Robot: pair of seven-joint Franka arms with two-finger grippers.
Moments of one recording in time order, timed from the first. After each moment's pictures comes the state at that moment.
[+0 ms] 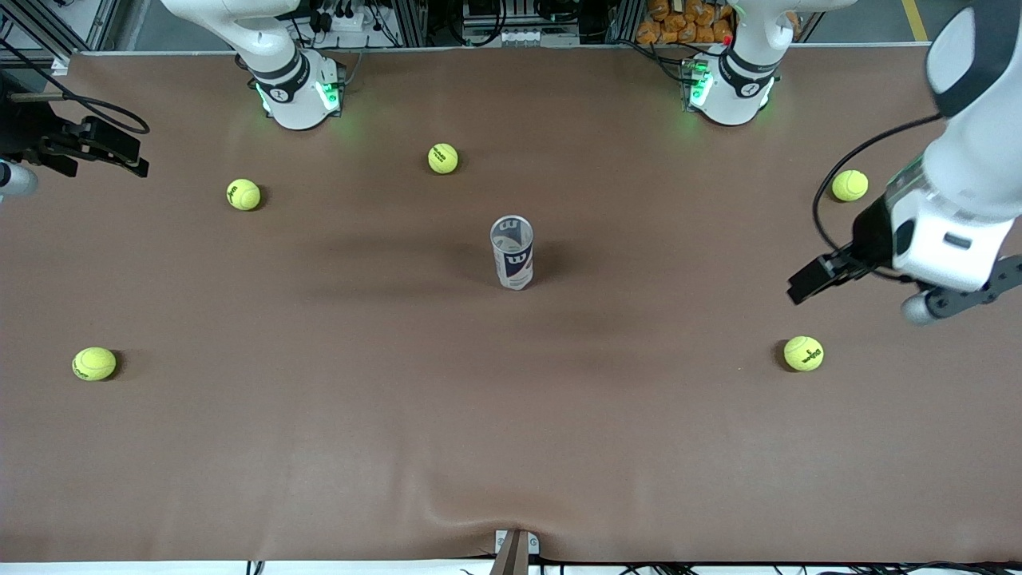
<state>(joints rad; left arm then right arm) -0.03 0.21 -0.21 -1.33 0.02 1.64 -0.59 0.08 -0.01 -0.04 -1.46 0.04 1.32 0.07</state>
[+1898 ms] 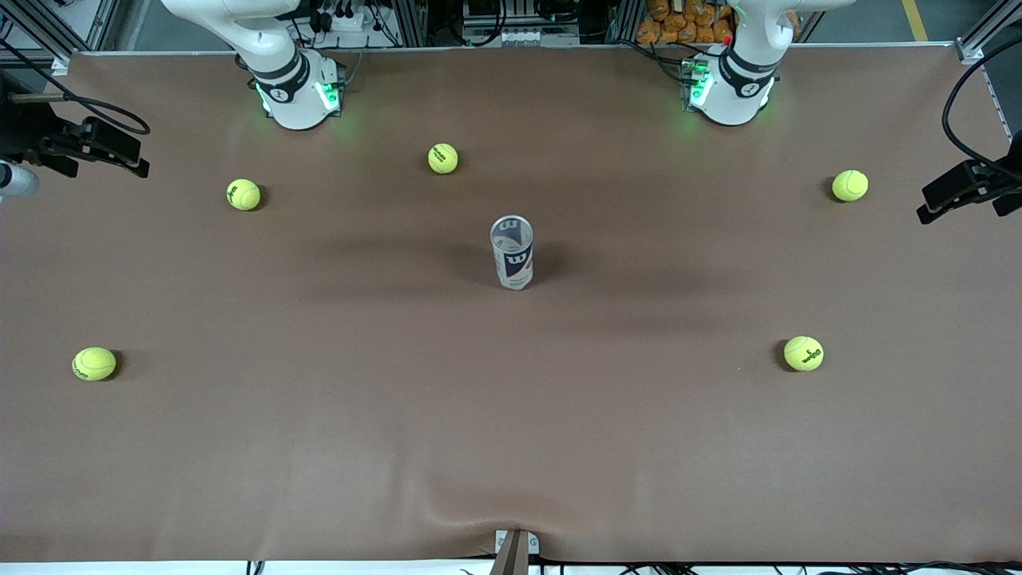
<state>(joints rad) -0.01 0.02 0.03 -1.50 0.02 1.55 -0.08 0.08 -0.01 -0.04 -1.46 0.04 1.32 0.07</state>
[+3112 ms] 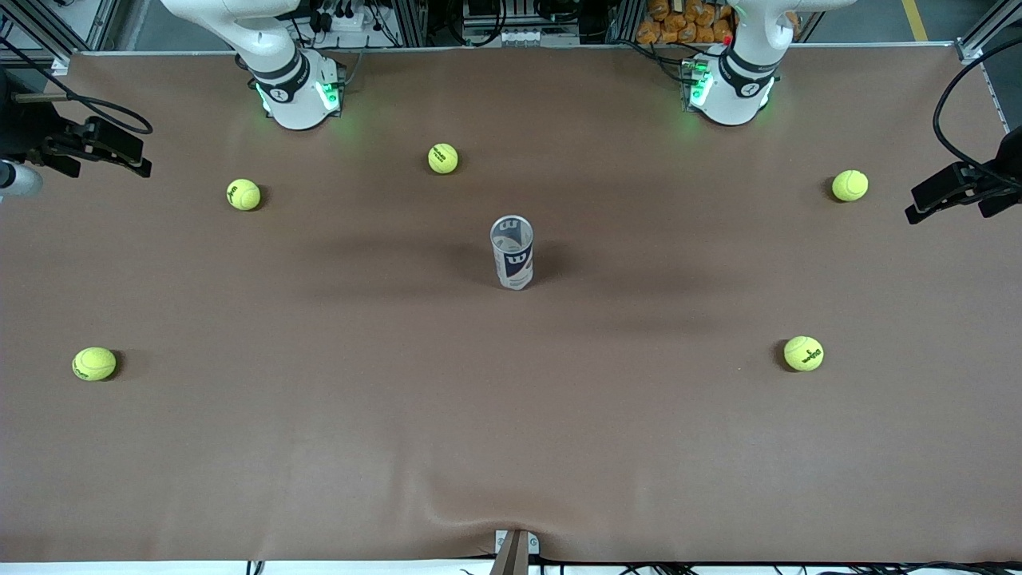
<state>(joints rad) -0.02 0.02 0.03 -1.51 -0.01 1.55 -0.08 0.08 -0.01 -0.04 -1.46 0.04 1.32 0.07</state>
